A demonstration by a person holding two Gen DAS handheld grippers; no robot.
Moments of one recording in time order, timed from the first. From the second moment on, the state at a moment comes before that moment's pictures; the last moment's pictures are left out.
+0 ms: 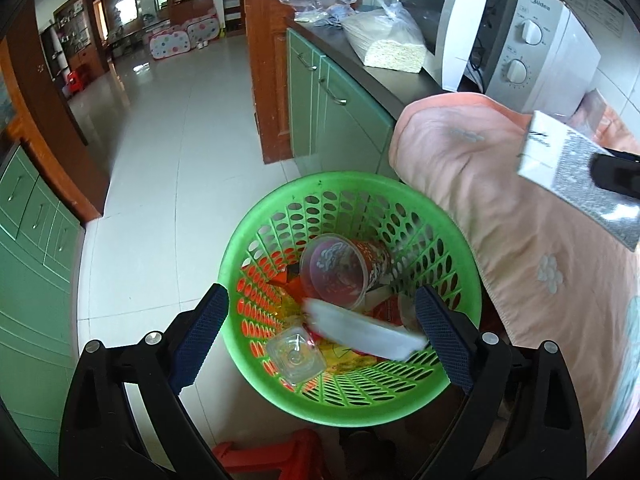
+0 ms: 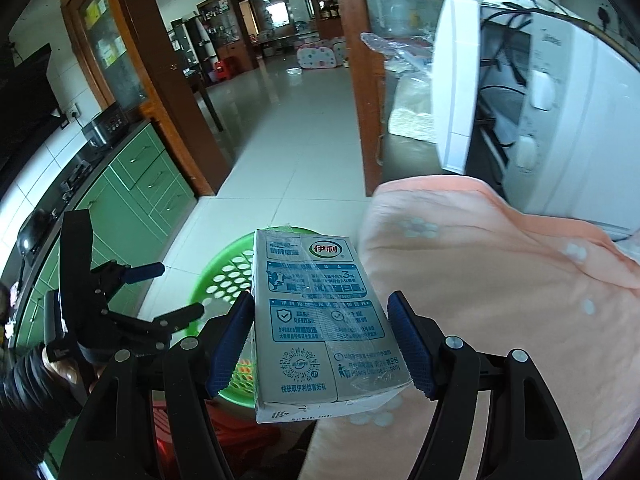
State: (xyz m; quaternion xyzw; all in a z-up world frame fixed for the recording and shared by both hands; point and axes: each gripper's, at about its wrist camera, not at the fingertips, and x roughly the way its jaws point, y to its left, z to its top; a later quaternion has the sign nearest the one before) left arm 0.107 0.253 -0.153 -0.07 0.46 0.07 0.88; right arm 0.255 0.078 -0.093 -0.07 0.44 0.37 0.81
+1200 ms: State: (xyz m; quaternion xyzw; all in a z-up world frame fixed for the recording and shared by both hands) left arm 0.088 0.284 -0.132 -0.09 0.44 0.10 0.89; right arm 0.251 0.141 -0.121 -0.08 0.45 0.39 0.80
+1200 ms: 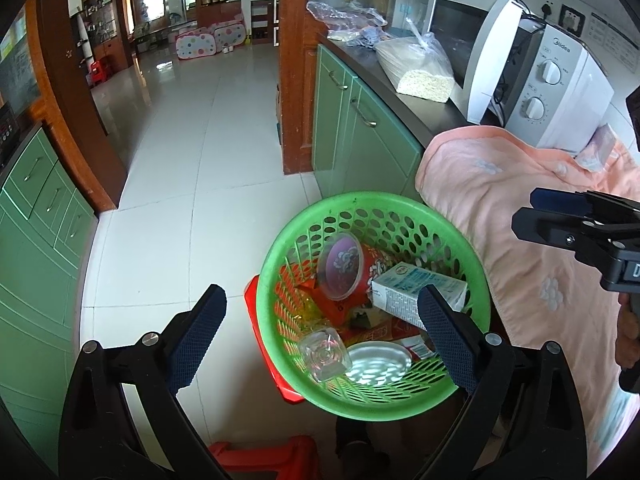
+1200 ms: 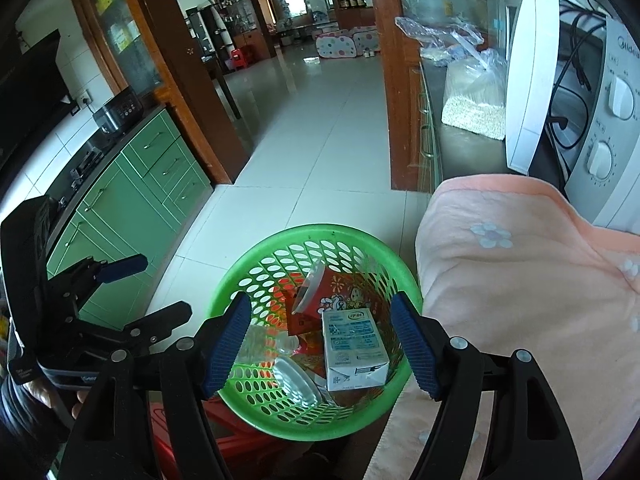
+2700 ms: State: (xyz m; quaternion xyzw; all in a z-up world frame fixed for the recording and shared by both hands) left arm 0.057 0.215 -0.077 -0.06 0.39 0.09 0.91; right arm 0.192 0.034 -0.076 -0.08 0.44 0.29 0.85
